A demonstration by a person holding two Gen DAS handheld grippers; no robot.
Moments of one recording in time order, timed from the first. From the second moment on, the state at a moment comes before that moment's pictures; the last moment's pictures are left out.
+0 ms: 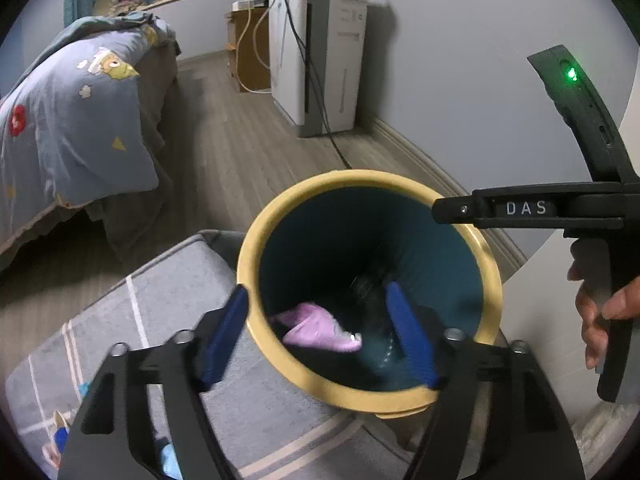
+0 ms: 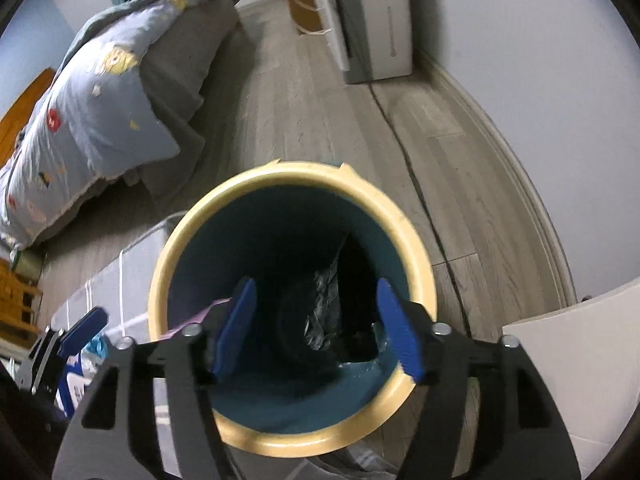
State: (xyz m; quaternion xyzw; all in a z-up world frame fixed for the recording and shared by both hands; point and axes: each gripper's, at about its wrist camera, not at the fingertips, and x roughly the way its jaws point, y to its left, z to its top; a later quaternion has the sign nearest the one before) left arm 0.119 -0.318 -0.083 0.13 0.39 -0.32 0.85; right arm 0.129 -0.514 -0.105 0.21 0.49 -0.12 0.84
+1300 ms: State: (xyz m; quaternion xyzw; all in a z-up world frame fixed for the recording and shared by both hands) left arm 0.073 0.031 -0.008 0.01 0.43 0.02 0.90; right arm 0.146 -0.264 -0.052 0.11 0.52 0.04 0.85
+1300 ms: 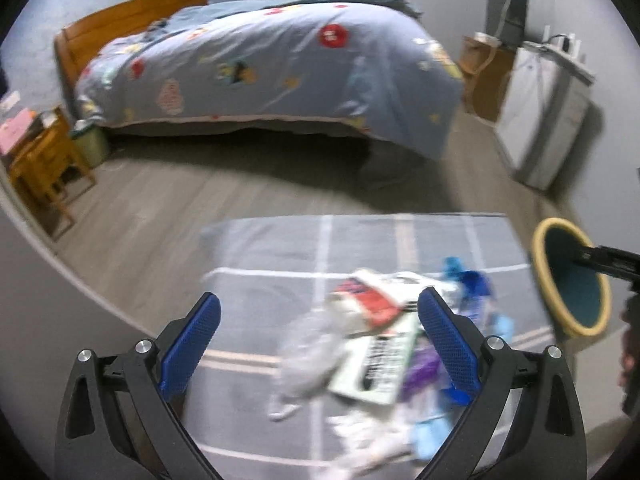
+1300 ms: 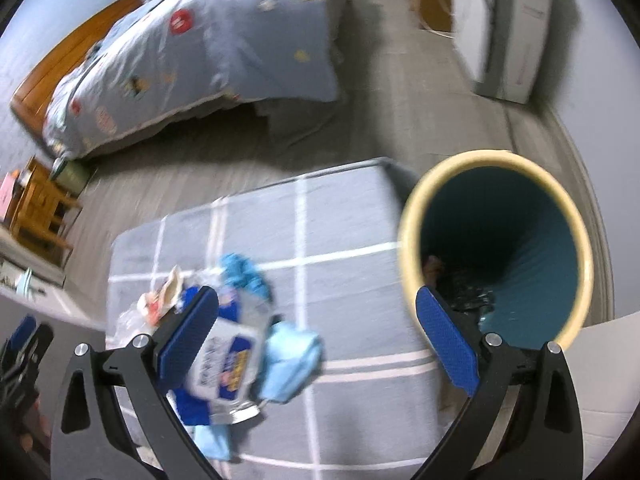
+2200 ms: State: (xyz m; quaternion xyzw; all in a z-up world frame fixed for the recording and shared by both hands) left arm 0.078 0.081 -0.108 0.02 0.49 -0.01 0.87; right arm 0.144 -0.142 -0.110 0.00 0.57 0.03 0.82
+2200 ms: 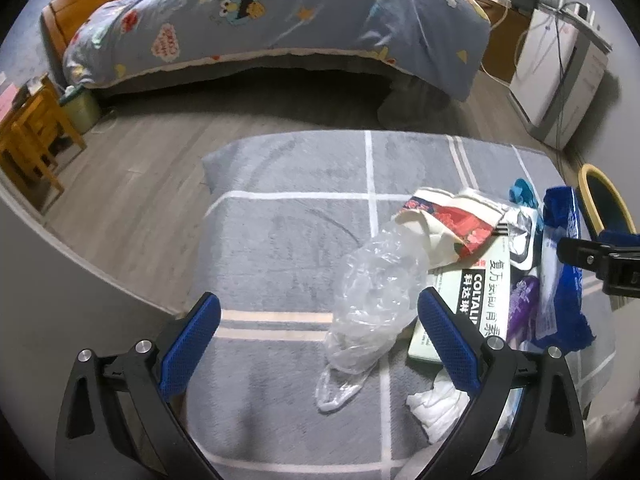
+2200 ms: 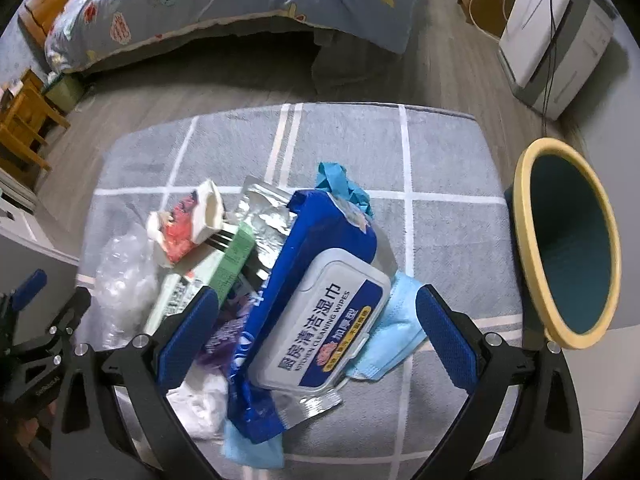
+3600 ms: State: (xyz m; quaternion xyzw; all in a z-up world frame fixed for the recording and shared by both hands) left arm 0.088 0.053 -0.132 0.05 0.50 -0.06 0.86; right arm 0.142 -0.144 -0.107 0.00 0.57 0.02 0.82
